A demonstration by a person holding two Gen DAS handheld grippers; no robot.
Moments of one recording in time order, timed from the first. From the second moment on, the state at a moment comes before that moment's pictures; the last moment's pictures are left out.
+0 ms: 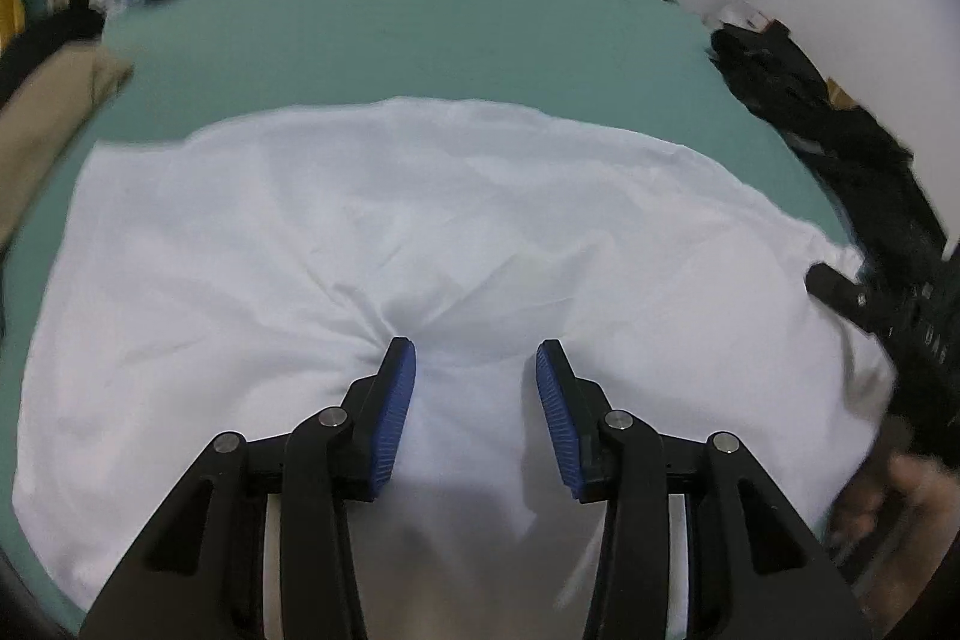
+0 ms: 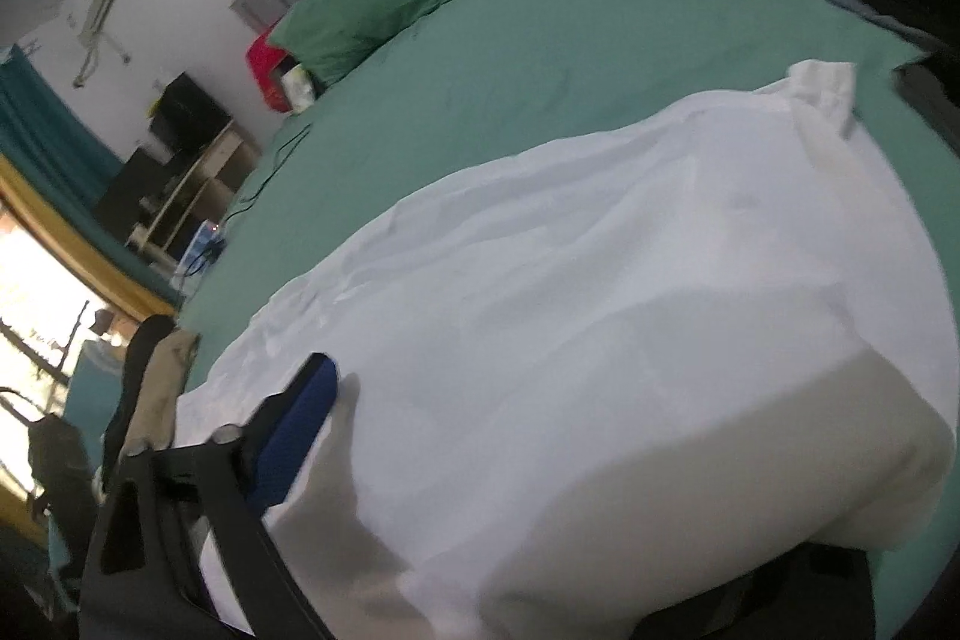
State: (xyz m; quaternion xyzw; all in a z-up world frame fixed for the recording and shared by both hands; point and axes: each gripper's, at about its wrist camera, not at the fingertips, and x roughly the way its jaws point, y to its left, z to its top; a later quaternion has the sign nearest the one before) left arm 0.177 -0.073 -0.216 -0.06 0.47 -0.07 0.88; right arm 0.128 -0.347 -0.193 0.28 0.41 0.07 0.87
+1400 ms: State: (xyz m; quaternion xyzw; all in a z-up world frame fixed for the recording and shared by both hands) left arm 0.112 0.219 -0.160 -0.30 0.41 0.01 0.86; right arm 0.133 0.008 -0.154 -0.07 0.51 0.32 0.79
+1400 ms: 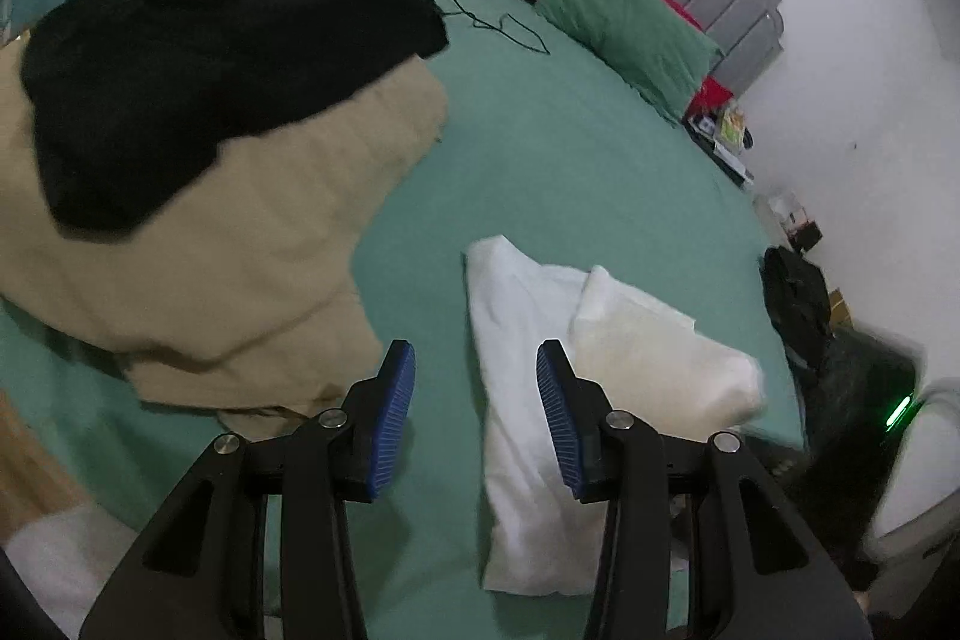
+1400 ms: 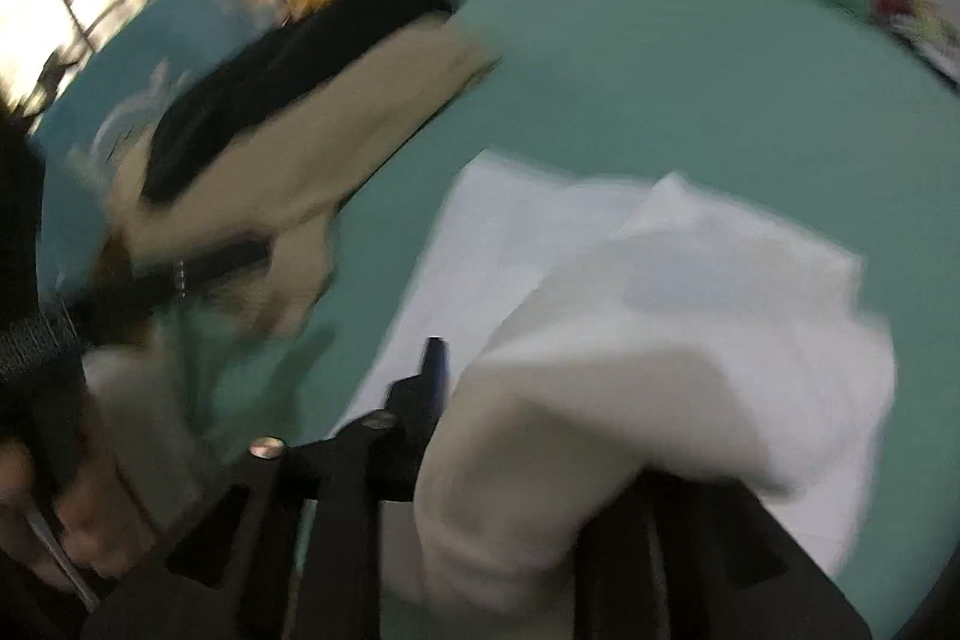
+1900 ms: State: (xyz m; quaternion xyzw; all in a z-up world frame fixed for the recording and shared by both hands) left arm 0.148 0.167 -0.147 -0.25 0.43 -0.10 0.86; right arm 0.058 -0.033 -0.137 -0.12 0.48 0.37 0.79
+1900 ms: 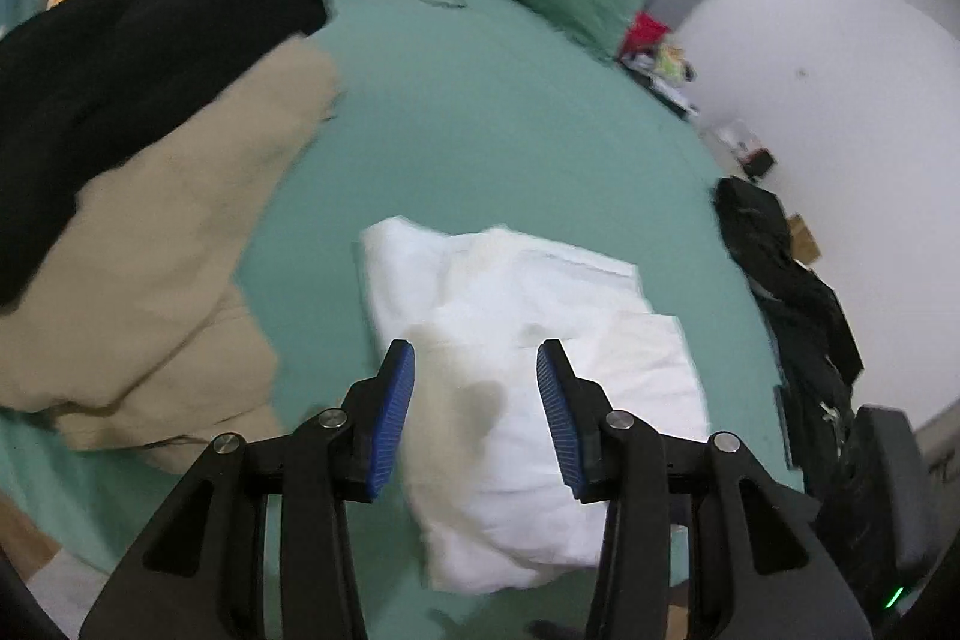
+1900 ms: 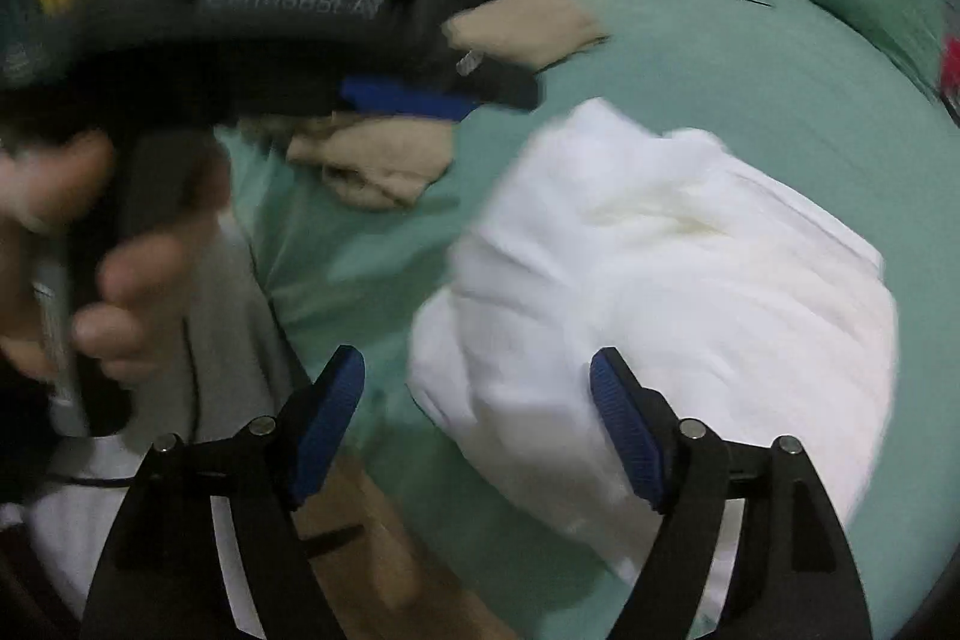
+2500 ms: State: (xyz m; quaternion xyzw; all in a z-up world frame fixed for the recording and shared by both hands) left arm 0.180 0.138 -0.209 -0.19 0.47 -0.04 0.86; right arm 0.087 -0.213 -0.170 0.16 0.50 0.20 0.83
